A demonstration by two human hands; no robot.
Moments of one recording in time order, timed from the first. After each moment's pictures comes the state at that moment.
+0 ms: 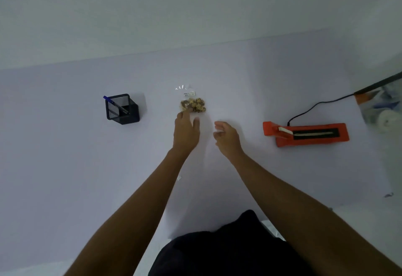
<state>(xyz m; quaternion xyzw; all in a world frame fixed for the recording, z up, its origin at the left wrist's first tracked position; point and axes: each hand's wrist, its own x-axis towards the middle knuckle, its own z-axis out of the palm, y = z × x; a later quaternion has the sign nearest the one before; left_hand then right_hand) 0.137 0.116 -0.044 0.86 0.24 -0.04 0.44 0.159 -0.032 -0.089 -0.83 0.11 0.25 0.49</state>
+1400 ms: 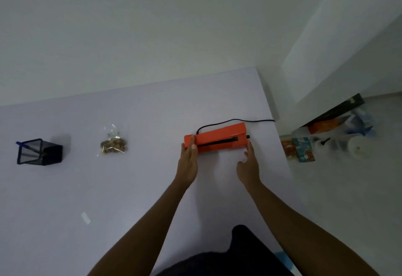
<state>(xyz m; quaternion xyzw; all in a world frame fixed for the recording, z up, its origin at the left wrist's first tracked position) 0.243 -0.187 -0.040 0.77 0.25 -0.10 0.58 0.285 -0.385 -0.085 -0.83 0.19 0.20 0.48</state>
